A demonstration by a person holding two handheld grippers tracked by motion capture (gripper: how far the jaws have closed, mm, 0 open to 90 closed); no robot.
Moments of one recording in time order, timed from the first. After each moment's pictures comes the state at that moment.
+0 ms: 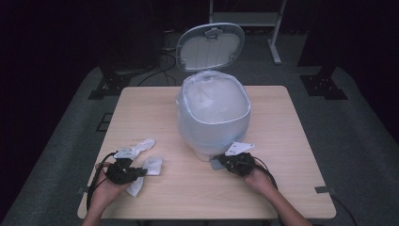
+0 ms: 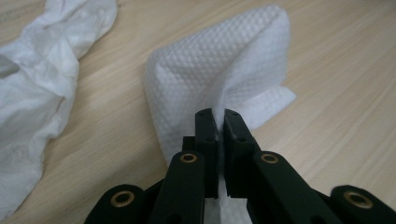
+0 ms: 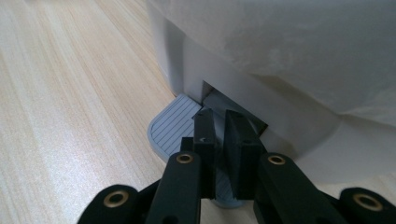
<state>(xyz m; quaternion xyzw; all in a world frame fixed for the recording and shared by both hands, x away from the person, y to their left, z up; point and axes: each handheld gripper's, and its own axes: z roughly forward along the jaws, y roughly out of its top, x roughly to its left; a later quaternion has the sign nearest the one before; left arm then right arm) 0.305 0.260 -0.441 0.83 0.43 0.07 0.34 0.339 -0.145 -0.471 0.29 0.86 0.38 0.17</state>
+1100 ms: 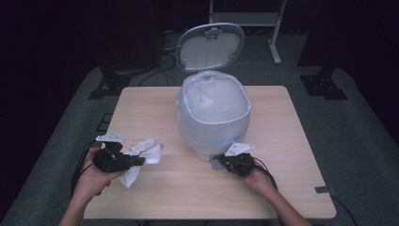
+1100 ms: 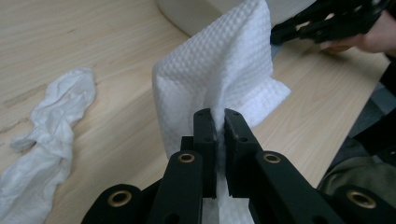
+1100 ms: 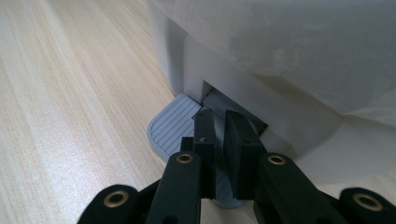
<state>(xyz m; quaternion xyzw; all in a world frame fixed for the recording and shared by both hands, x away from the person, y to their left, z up) 0.301 0.261 -0.354 0.83 0.39 0.04 0.39 0.338 -0.144 -0.471 0.28 0.86 0.38 0.17</state>
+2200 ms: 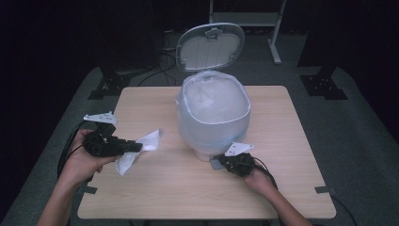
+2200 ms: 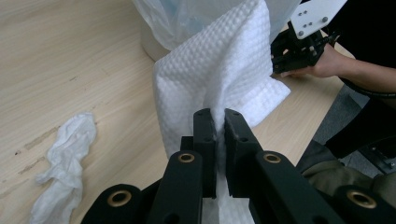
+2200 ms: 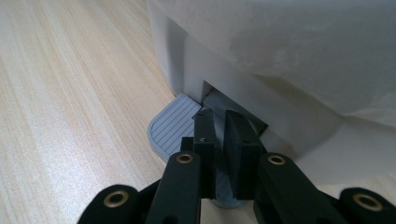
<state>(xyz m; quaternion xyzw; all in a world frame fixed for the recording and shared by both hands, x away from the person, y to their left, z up) 0.307 0.256 -0.289 0.84 0.37 0.03 0.40 0.338 -0.144 -0.471 0.28 0.86 0.38 0.17</state>
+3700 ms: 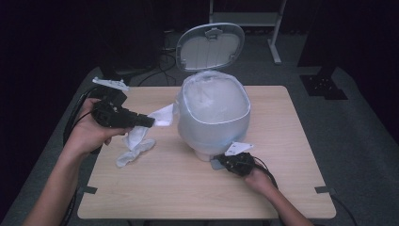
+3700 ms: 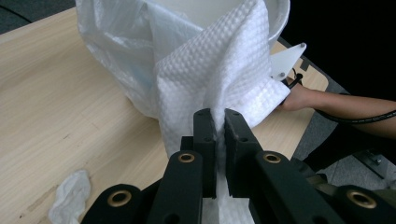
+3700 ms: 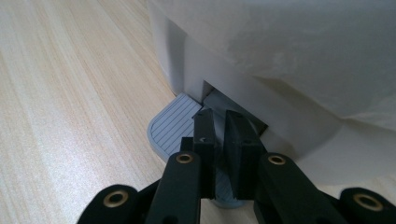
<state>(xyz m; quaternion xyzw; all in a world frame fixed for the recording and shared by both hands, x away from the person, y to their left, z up) 0.335 0.214 -0.216 0.85 0.33 0.02 0.41 0.339 -0.145 -0.470 0.28 0.87 0.38 0.17</state>
